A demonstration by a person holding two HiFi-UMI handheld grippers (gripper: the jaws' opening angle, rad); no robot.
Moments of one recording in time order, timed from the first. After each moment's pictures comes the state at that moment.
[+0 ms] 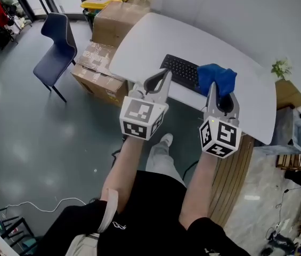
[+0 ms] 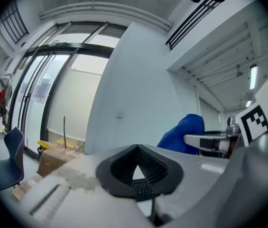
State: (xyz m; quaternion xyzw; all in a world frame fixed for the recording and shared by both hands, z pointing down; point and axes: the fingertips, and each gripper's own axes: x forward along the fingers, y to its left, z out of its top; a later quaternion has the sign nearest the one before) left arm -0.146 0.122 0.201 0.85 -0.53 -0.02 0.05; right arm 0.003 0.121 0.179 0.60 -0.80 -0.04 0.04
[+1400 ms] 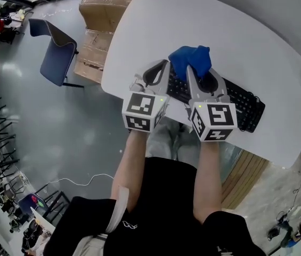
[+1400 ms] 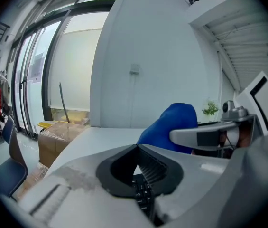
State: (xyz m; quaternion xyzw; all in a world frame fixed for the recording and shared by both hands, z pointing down) left arm -0.170 -0.139 0.364 0.80 -0.55 0.16 0.17; right arm -0.096 -0.147 0.341 0.43 -0.88 0.19 0.10
